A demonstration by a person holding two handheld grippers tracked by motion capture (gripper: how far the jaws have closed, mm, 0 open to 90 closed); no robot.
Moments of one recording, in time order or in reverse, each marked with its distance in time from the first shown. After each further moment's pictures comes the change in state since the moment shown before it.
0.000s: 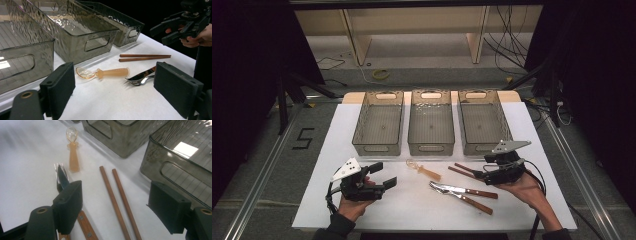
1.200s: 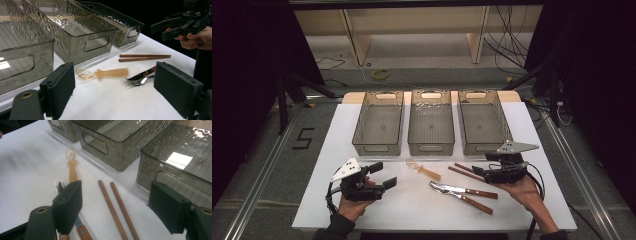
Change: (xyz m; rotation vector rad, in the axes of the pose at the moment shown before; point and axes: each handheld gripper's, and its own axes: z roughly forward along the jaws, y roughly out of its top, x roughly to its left) left arm 0.000 0.000 0.000 -0.002 0.000 0.004; right arm 0.001 -0.007 -0.003 -0.135 -0.017 0.064
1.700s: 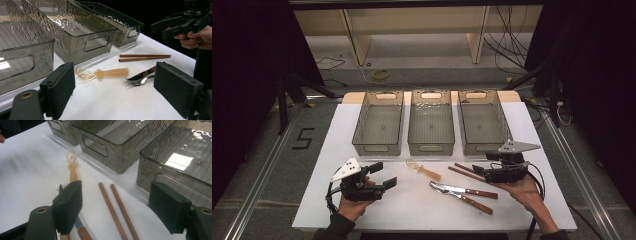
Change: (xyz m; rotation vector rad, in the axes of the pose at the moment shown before) left arm 0.000 0.000 0.000 0.001 0.001 0.002; right arm -0.001 0.001 -0.002 -0.017 0.003 0.012
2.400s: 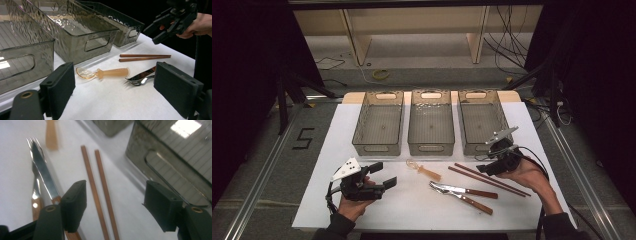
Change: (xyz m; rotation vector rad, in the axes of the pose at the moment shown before) left arm 0.001 0.000 0.000 -0.001 -0.002 -0.007; right arm -0.023 0.029 0.023 0.412 -0.019 -0.150
